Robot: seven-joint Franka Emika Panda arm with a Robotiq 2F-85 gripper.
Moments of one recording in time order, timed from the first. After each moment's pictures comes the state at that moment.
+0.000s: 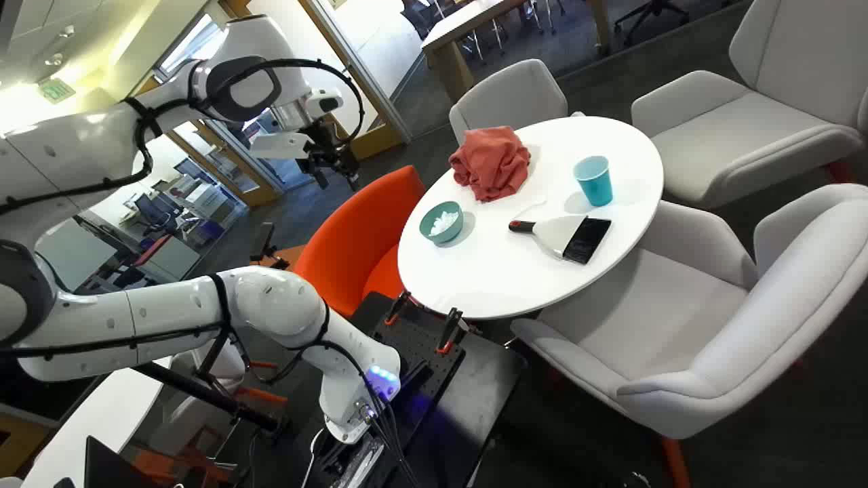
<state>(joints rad) 0.11 -0.81 -0.10 -2.58 0.18 1.67 -0.23</state>
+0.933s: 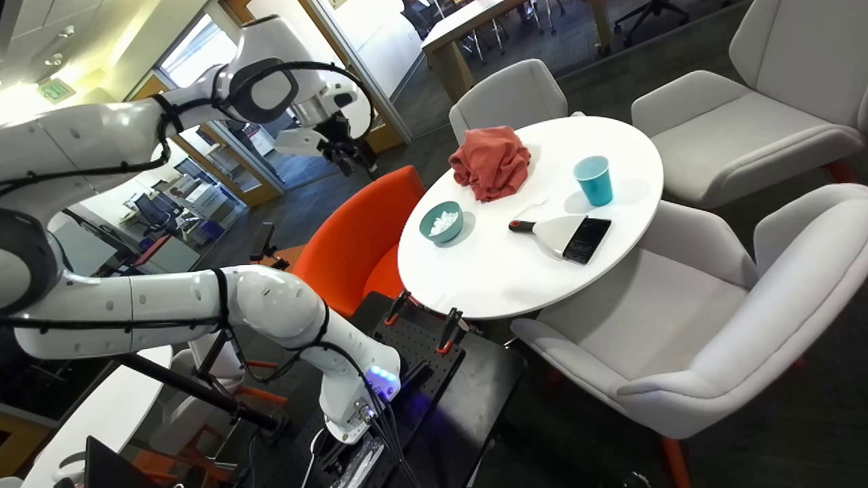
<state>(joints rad) 0.07 -0.69 -0.06 -2.58 0.18 1.89 -0.09</state>
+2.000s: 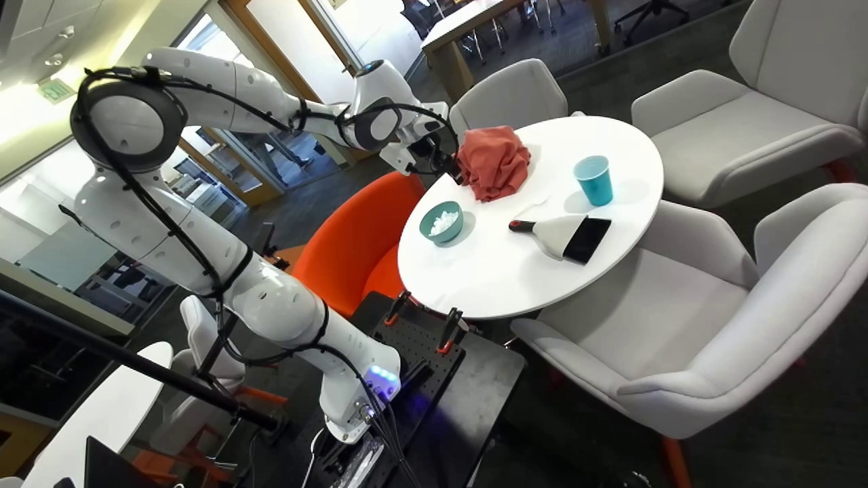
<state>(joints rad) -0.01 -0.04 -0.01 -2.46 0.16 2.57 0.22</state>
